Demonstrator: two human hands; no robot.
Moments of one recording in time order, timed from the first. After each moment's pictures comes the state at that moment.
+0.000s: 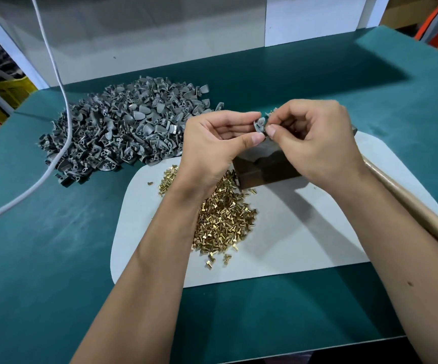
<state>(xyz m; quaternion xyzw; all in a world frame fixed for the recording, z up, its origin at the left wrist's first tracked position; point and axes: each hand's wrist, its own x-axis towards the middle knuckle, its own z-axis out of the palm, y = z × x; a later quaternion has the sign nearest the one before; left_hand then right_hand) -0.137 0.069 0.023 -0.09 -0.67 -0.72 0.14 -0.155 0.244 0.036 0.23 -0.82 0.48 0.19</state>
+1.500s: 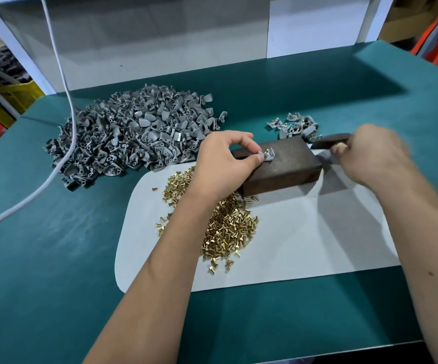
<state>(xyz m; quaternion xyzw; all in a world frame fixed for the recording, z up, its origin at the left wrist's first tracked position) -0.135 0.074 0.020 -0.01 -0.86 -0.50 0.12 -0.181 0.304 0.038 -0.10 -0.99 0.14 0.03</state>
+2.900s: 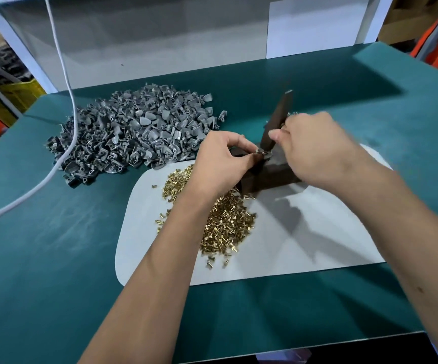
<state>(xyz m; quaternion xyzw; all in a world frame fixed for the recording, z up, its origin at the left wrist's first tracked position) -0.139 0.074 0.020 0.01 -0.85 -0.52 0.11 -0.149 0.242 0.078 0.15 -0.97 0.16 0.06</state>
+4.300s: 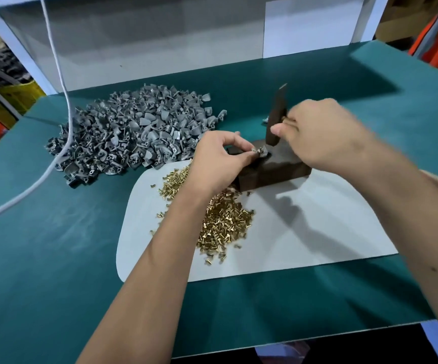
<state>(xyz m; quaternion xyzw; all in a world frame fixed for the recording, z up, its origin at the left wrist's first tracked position) -0.135 0.074 0.023 0.02 -0.83 -0.55 0.08 -0.159 0.252 0.083 0.12 -0.98 0.15 0.06</state>
